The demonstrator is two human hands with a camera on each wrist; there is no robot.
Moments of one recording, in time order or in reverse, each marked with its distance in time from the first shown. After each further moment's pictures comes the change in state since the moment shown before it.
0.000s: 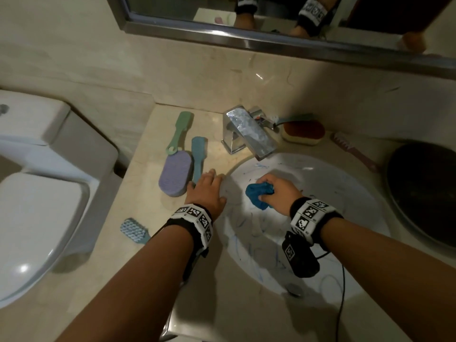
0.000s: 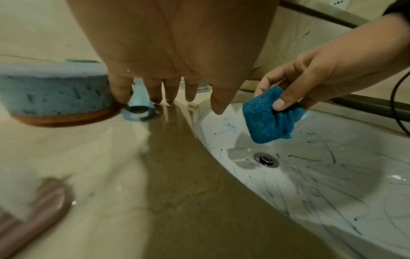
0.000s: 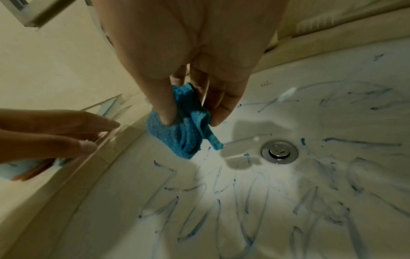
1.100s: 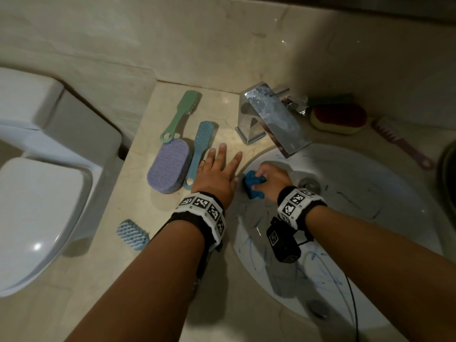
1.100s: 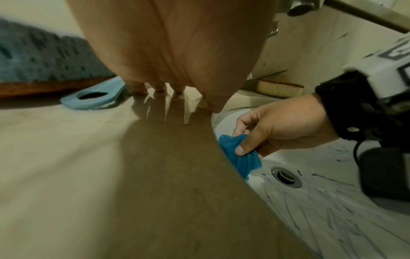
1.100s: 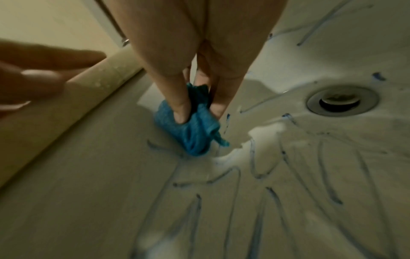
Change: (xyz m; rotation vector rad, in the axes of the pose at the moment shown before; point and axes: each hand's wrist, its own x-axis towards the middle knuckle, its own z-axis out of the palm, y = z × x) left_hand 0.043 -0.015 0.004 0.027 -0.017 0.041; right_hand 0.085 0.003 0.058 0.041 0.064 0.059
